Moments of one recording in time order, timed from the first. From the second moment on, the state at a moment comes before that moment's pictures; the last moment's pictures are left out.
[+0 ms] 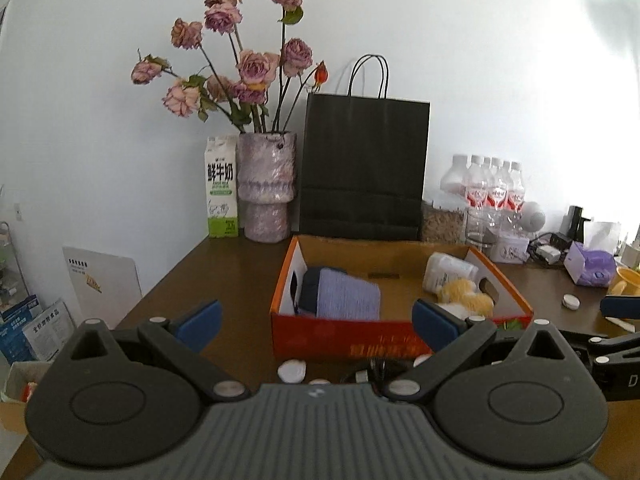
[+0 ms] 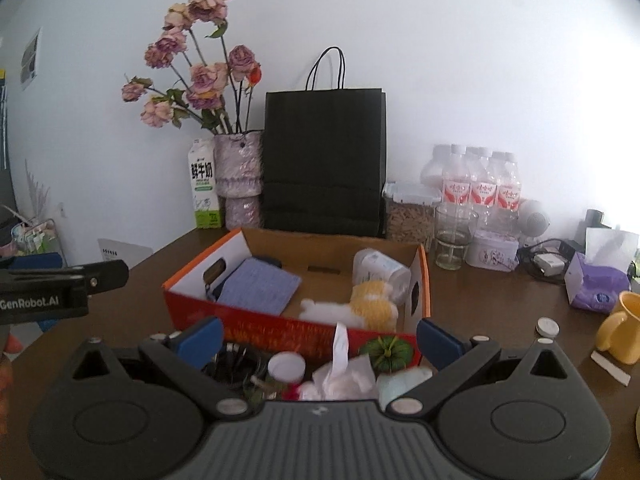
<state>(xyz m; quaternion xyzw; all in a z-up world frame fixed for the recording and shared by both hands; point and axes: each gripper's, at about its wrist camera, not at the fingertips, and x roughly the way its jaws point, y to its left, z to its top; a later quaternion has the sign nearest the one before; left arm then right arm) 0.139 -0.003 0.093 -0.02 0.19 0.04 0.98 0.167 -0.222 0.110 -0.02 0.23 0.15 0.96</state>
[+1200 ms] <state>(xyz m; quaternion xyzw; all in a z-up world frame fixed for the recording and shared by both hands) 0.075 -0.001 0.014 -0.03 0.27 0.03 0.96 0.103 -0.226 0.015 0.00 0.34 0.14 0.93</state>
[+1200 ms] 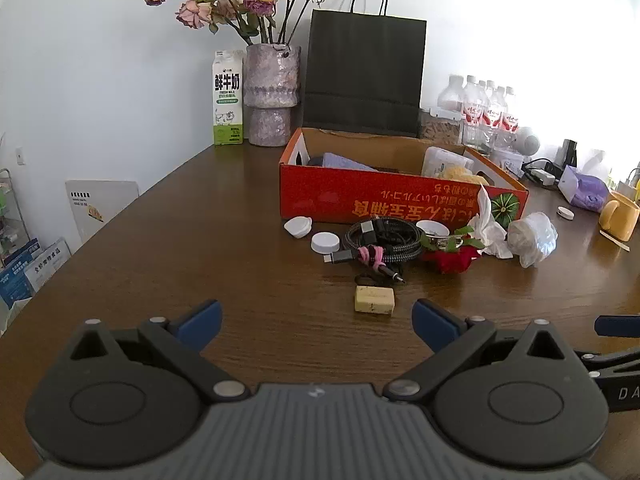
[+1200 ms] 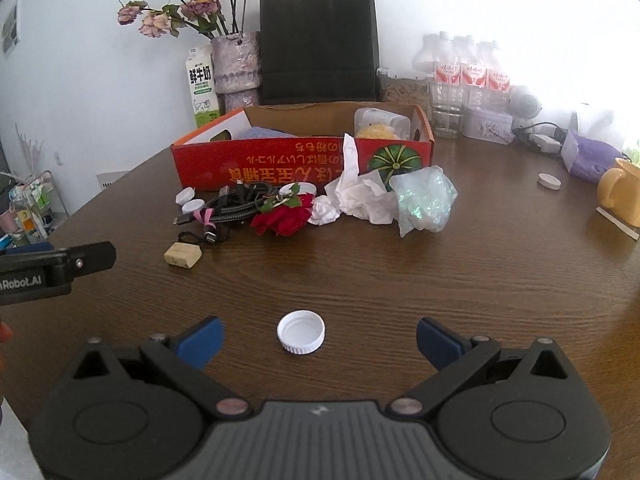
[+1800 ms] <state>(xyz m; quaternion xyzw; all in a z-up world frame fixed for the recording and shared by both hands) 0.081 0.001 0.007 -0.03 0.28 0.04 0.96 0.109 -0.226 0.009 0.00 0.35 0.14 0.93</state>
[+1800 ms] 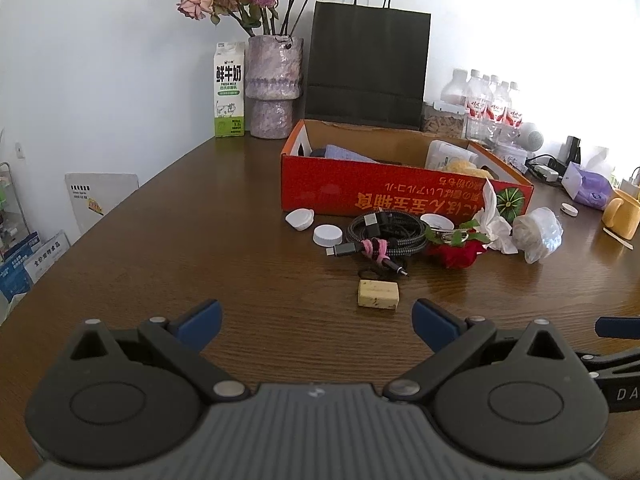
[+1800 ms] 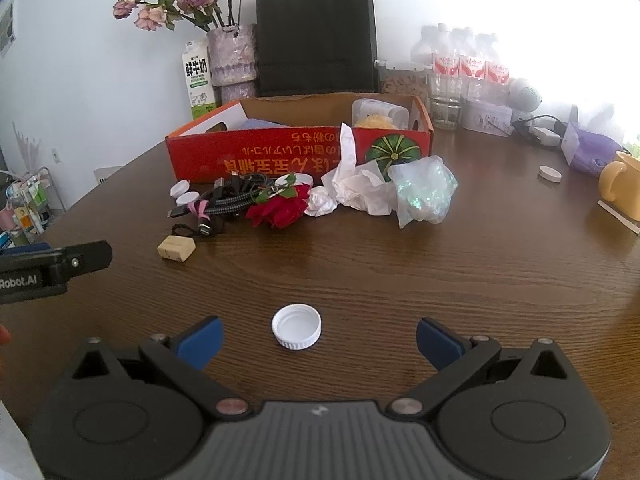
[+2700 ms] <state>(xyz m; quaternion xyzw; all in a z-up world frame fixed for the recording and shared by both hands) 0.111 -0.007 -0.004 -0.02 0.31 0.02 0.95 0.126 -0.219 0.001 -0.02 0.34 0.17 0.93</state>
